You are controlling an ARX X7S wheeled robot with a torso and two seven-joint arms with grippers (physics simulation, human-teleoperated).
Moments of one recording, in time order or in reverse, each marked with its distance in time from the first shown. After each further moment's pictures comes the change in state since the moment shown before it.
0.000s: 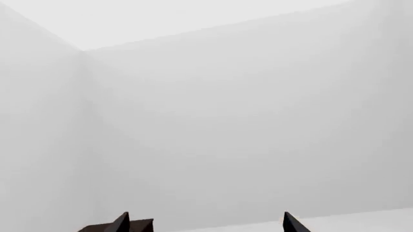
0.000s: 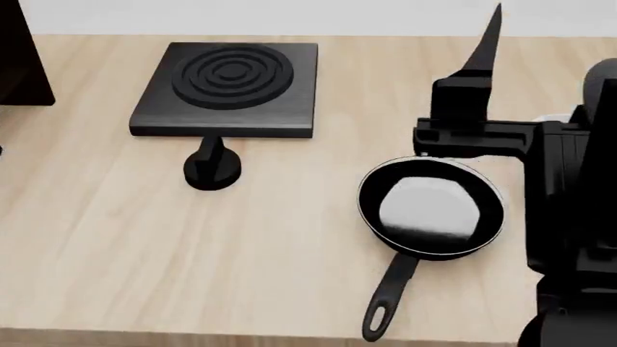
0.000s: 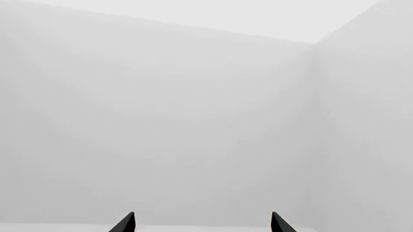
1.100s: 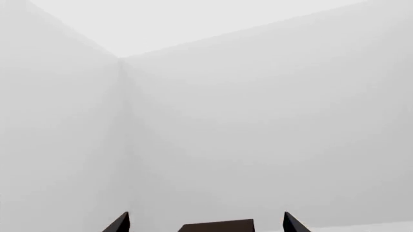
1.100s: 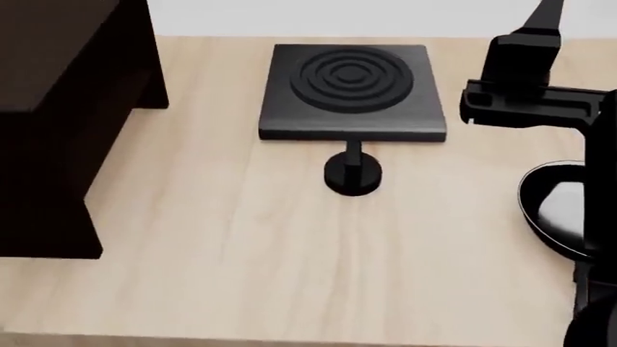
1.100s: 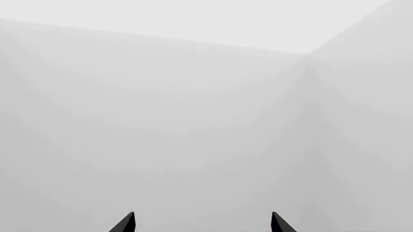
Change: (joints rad) left arm -0.042 -0.068 -0.088 0.123 -0.032 -0.152 -0.008; right arm 0.104 0.022 0.089 -0.060 0.047 0.129 0.005
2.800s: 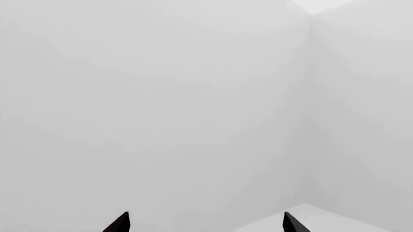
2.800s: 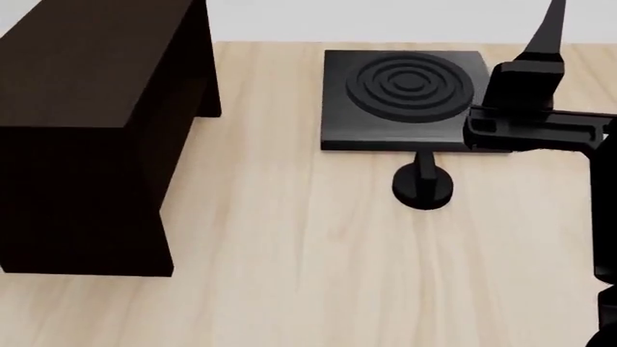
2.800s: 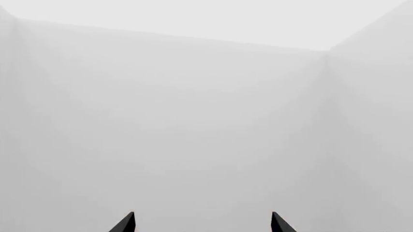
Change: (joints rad) left arm 0.822 -0.145 -1.071 -0.051 -0.463 0.350 -0.232; right arm -0.052 0.026 0.058 -0.028 0.075 -0.010 -0.026
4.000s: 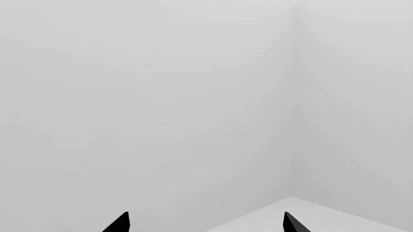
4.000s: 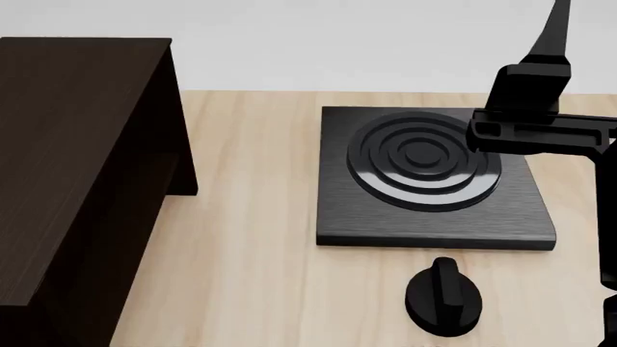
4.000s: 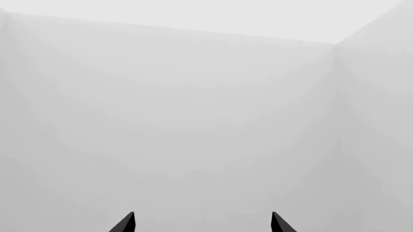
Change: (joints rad) left arm 0.036 0.015 0.063 -0.017 0.022 0.047 -0.006; right arm 0.007 0.007 0.030 -0.025 0.050 0.035 0.014
